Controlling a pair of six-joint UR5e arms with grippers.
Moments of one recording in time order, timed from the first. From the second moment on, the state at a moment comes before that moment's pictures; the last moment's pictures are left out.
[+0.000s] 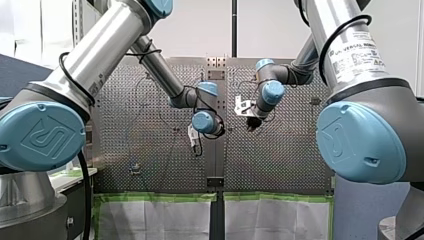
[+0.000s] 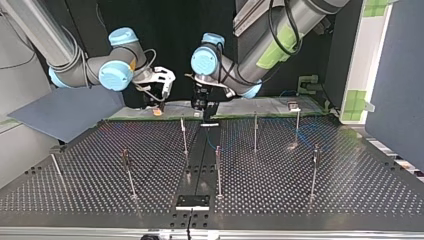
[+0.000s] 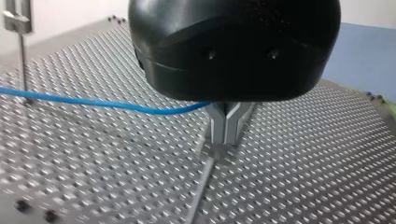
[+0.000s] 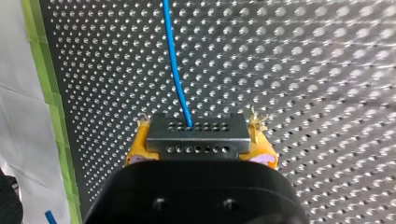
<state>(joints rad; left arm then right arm) -0.57 -2.17 -1.63 -2.62 -1.86 -1.87 2.06 -1.12 1.60 -0.02 1.52 1.63</state>
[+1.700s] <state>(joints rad) -0.46 -2.28 -1.41 -2.74 -1.77 -1.86 1.93 -1.01 1.51 -0.14 1.41 1.68</state>
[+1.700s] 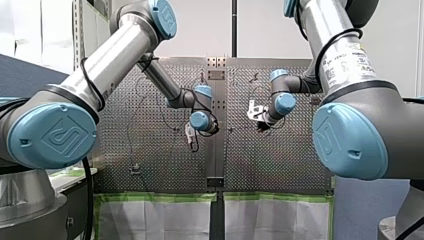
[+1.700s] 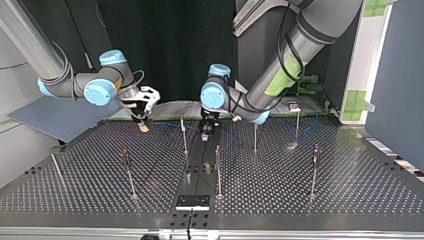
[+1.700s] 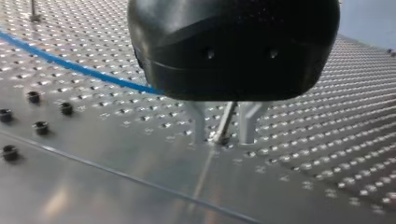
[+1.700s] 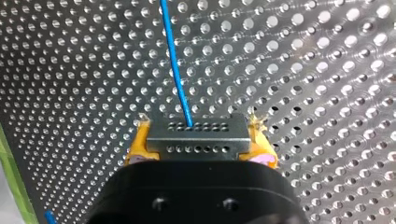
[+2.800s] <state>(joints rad) -0.67 -2.19 -1.40 -3.03 -1.94 -1.73 1.86 -1.01 1.50 -0.13 1.41 1.69</state>
